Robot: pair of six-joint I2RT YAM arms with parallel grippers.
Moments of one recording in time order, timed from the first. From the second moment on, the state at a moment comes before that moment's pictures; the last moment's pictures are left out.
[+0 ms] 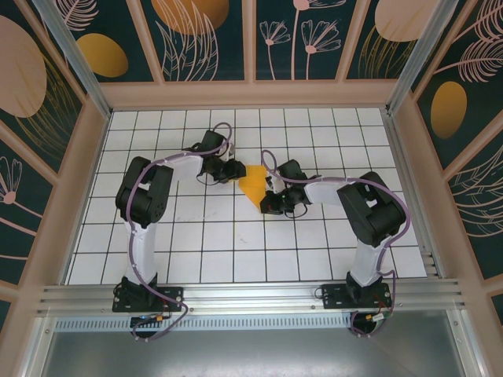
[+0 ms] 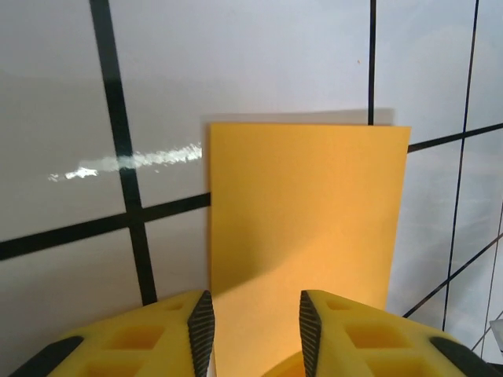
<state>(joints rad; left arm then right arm) -0.40 2.12 1.38 -0.29 0.50 -0.57 0.56 1.84 0.92 -0.20 -0.57 0.47</state>
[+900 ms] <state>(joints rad) -0.33 1.76 0.94 -0.11 0.54 -0.66 0.56 1.69 0.99 -0.25 -0.52 0.41</state>
